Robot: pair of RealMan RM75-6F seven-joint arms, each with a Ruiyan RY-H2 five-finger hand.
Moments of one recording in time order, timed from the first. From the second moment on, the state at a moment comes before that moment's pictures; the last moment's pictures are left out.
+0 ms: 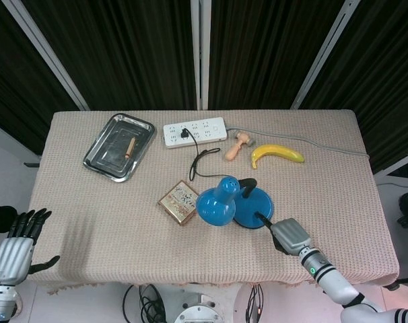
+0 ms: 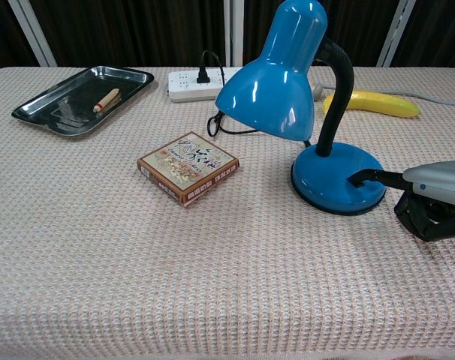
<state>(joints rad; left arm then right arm) -0.03 -1.19 0.04 -1.55 1.60 1.53 -0.04 0.50 -1.29 -0.02 -1.77 -1.18 0.86 -0.37</state>
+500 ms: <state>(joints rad) -0.03 -1.19 0.04 -1.55 1.60 1.53 -0.04 0.49 -1.30 -0.05 -1.77 -1.19 0.90 -0.36</state>
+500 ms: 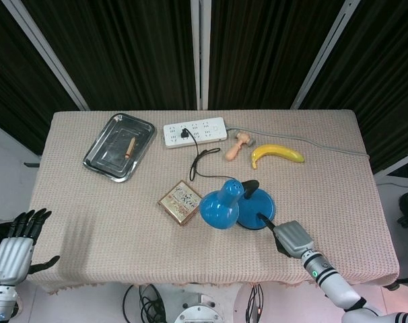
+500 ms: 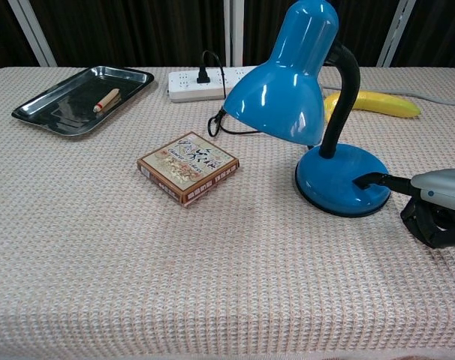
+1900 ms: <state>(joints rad) -0.02 -1.19 0.04 -1.54 1.60 1.53 -0.06 0.40 -1.32 -0.08 -1.71 -1.30 0.98 -0.20</state>
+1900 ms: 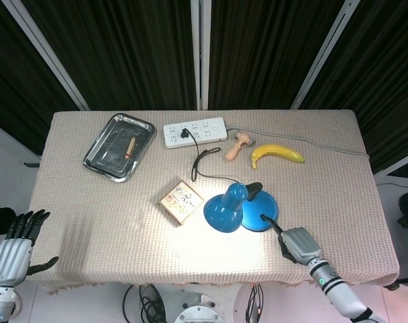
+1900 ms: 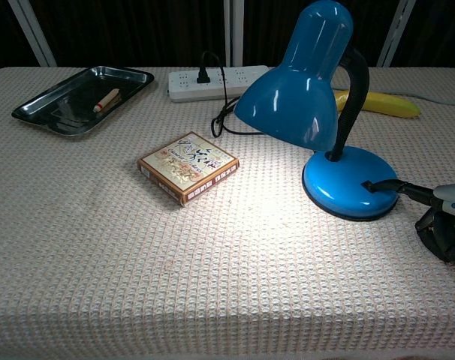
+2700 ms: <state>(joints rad) -0.04 -1.18 0.03 -1.58 1.60 1.53 -0.01 0.08 -1.15 -0.03 -1.56 -1.43 1.58 -0.12</state>
